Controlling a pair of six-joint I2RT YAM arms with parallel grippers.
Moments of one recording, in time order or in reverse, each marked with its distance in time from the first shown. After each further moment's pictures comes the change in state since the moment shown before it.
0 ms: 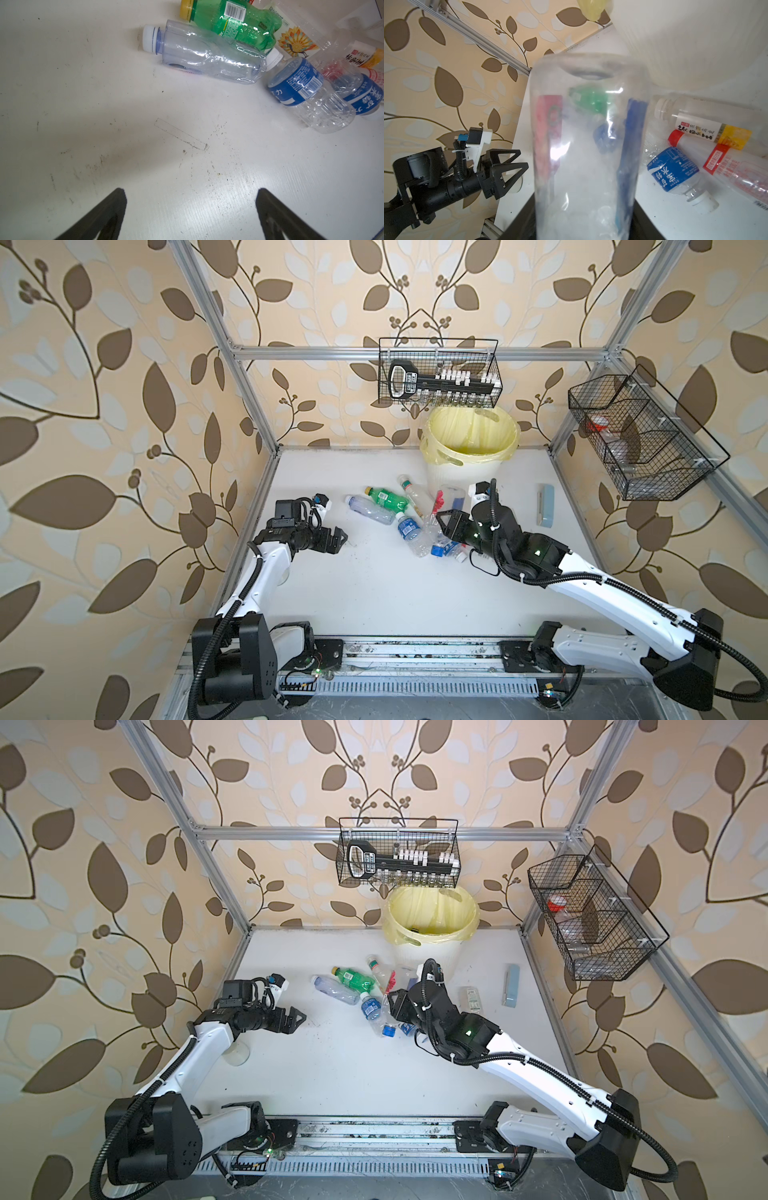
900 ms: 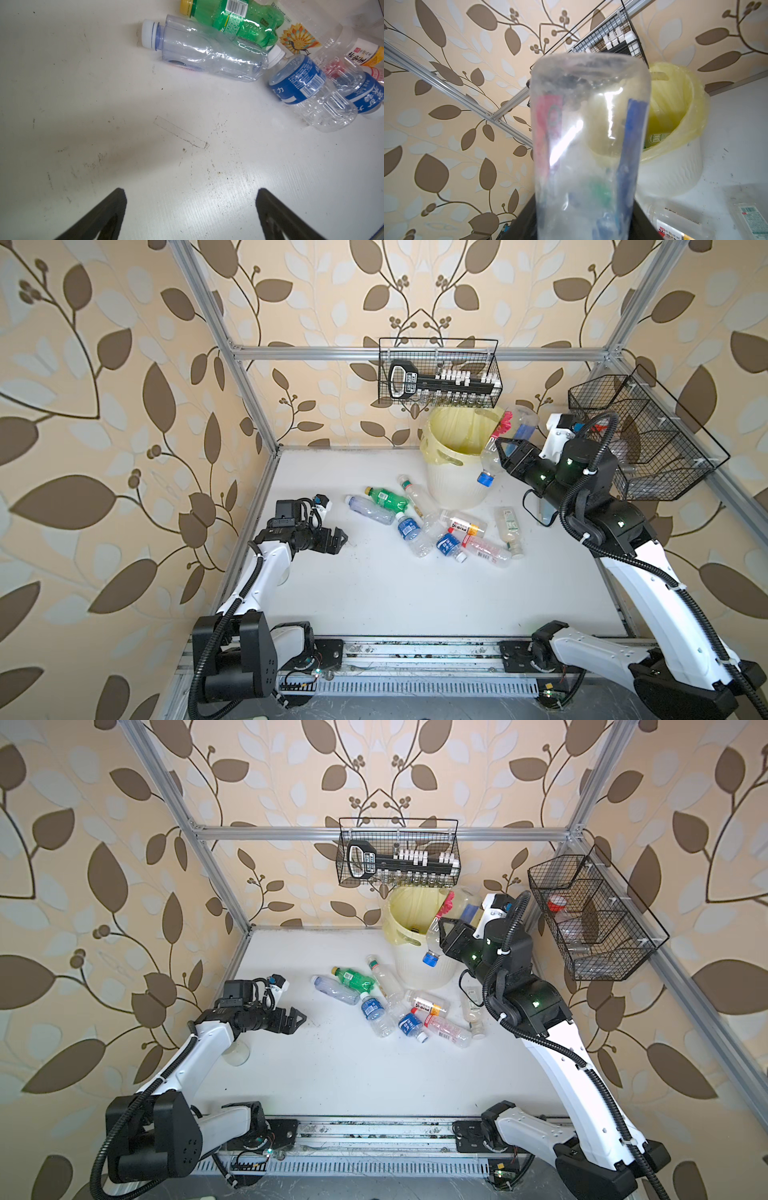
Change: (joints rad) left arm 0.000 0.009 0.000 -0.003 -0.001 0.000; right arm -0.396 0.011 0.478 -0.146 -0.110 -0.199
